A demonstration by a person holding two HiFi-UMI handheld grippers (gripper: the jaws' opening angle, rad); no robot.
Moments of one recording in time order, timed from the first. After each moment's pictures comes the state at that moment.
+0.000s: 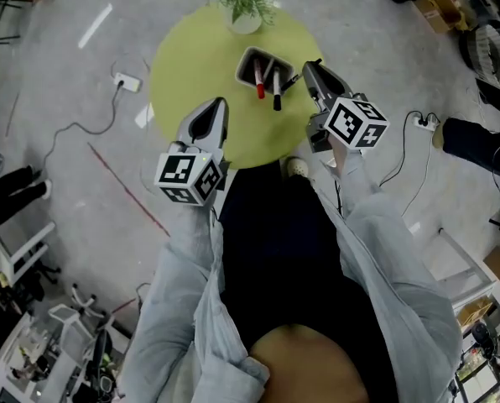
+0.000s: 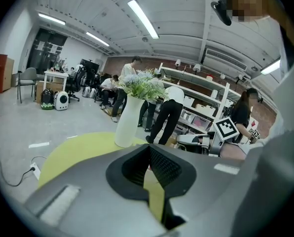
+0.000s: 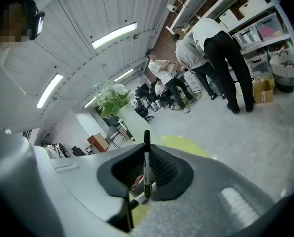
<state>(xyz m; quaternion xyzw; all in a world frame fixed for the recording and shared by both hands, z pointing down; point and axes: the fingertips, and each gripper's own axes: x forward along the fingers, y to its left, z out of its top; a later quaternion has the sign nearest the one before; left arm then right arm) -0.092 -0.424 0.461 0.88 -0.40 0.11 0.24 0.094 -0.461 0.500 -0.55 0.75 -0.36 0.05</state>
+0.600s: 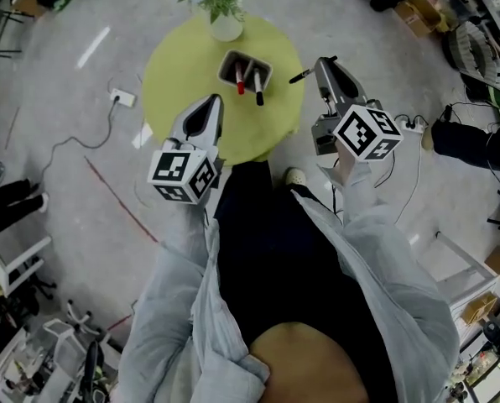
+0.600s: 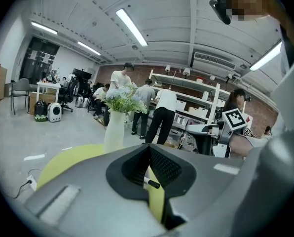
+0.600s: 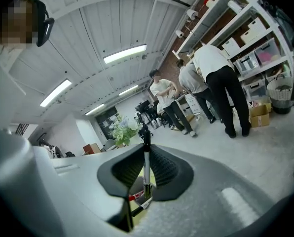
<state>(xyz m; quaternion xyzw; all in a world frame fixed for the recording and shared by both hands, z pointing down) -0.058 -0.399 0.410 0.90 -0.39 0.09 0.18 0.150 -0.415 0.397 -0.59 0.76 -0.26 0.10</state>
